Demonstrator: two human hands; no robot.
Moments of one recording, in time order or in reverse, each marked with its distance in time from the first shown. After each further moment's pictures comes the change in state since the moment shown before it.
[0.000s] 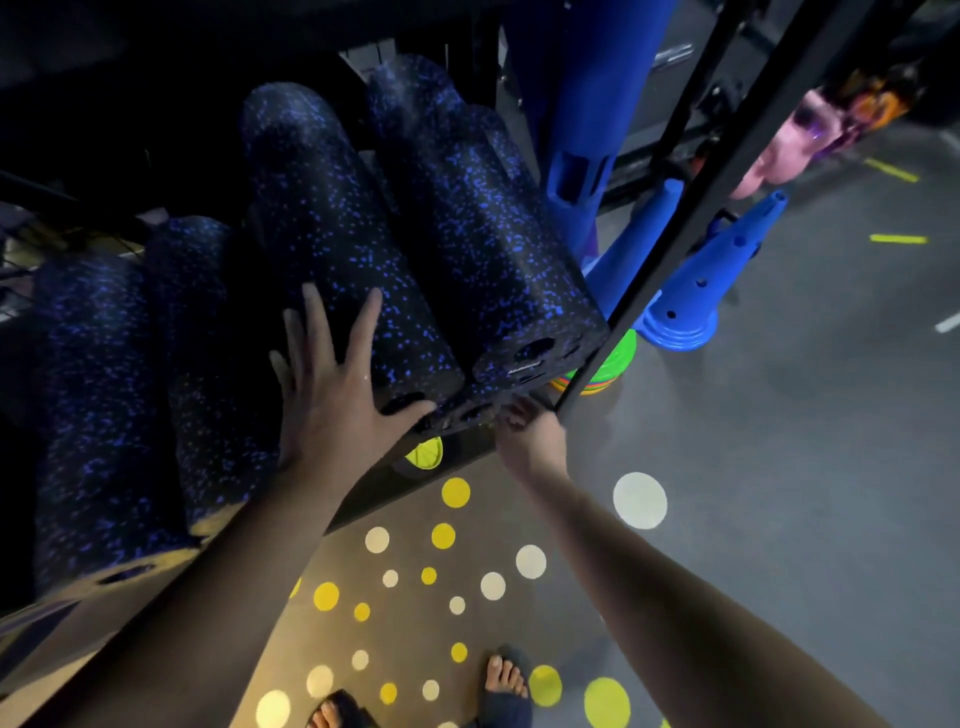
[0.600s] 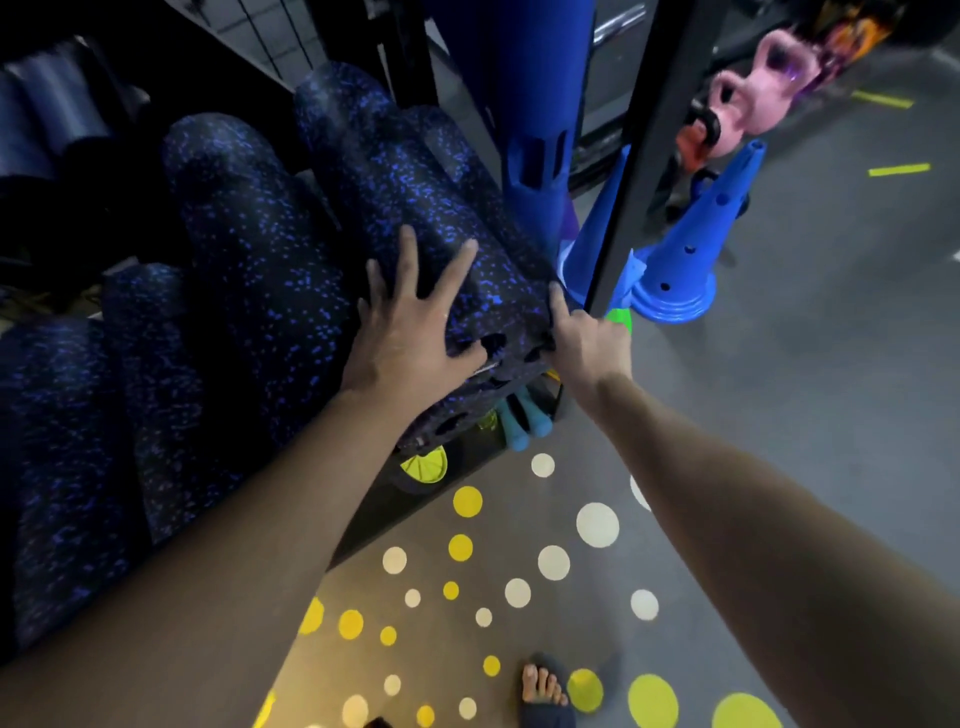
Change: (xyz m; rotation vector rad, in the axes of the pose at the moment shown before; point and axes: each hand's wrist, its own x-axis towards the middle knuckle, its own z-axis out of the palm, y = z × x) left_hand 0.076 0.094 0.032 0.108 -0.165 0.270; right_hand 0.106 -0.009 -0.093 -1.063 0.231 -0.388
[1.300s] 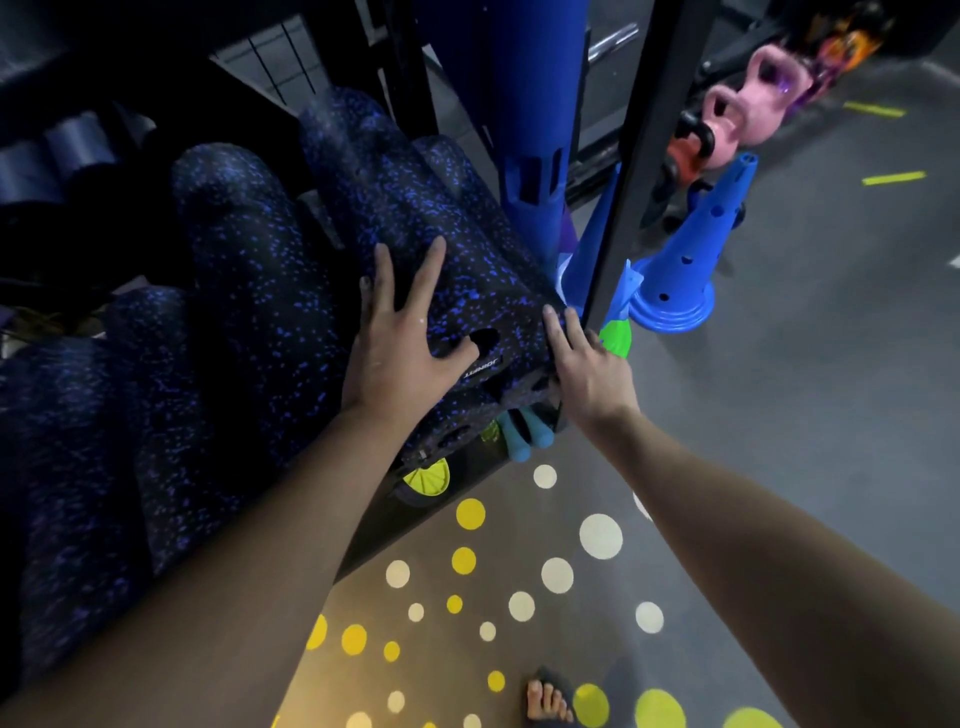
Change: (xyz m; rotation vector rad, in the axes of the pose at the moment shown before) left_hand -0.003 0.000 -0.001 -0.236 0.177 -0.091; right_hand -0.019 0.011 0.022 0.050 0.025 -0.117
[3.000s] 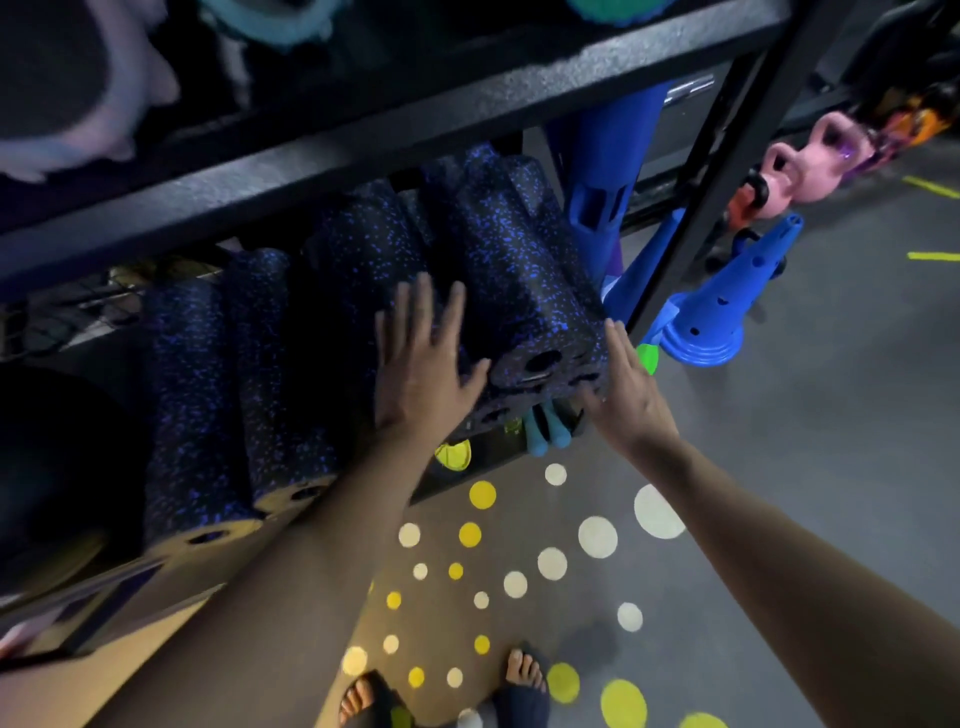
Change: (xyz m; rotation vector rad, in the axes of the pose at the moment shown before) left_hand -0.065 -0.026 -0.050 0.324 0.093 -0.036; right_hand -0.059 -0.032 -0.098 0.566 0.090 -0.007
